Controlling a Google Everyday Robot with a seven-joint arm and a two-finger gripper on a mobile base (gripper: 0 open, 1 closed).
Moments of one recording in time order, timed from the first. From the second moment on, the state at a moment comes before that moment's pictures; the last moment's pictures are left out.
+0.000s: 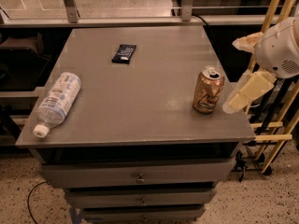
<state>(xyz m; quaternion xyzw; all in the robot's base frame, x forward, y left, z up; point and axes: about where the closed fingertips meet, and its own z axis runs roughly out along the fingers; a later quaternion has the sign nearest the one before) 0.499 -0.188 0.949 -0.58 0.74 0.05 0.34</state>
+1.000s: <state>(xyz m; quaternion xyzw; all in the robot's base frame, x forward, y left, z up) 0.509 -0.182 0.944 -0.58 0.72 0.07 0.36</state>
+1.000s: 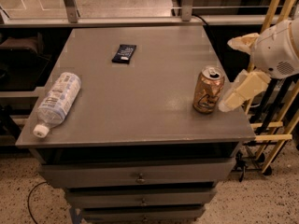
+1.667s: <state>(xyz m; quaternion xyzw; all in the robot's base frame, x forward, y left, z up) 0.531 -0.177 0.928 -0.58 0.72 0.07 0.38</state>
